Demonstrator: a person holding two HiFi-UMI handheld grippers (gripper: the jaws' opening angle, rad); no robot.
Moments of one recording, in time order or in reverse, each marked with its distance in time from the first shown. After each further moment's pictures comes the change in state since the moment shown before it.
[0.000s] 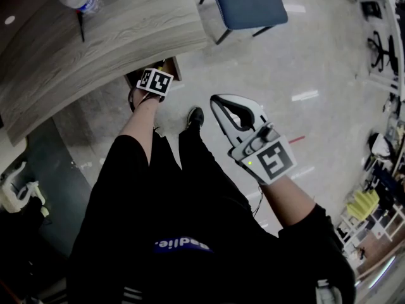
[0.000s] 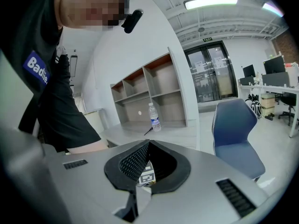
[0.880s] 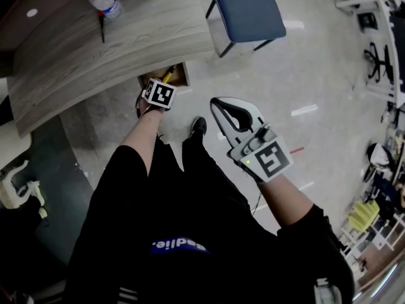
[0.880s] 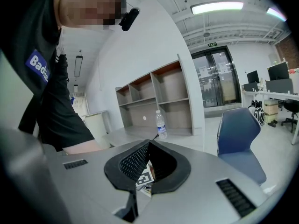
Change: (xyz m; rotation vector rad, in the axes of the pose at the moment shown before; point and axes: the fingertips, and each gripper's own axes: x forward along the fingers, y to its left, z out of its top) left arm -0.076 -0.012 0.015 -0.021 -0.229 -0.067; right arm -0.004 0.039 0.036 -0.048 -0.046 0.021
